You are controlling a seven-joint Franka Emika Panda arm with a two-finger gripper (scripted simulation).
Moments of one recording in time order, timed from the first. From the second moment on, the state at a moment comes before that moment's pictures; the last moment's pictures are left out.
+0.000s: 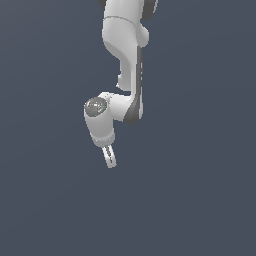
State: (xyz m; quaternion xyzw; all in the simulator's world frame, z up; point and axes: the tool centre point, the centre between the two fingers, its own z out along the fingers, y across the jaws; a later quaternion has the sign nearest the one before) arm 0.010 -0.096 0.059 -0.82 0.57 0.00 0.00
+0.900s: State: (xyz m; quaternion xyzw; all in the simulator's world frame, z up) arm 0.009 -0.097 0.010 -0.82 0.57 0.00 0.00
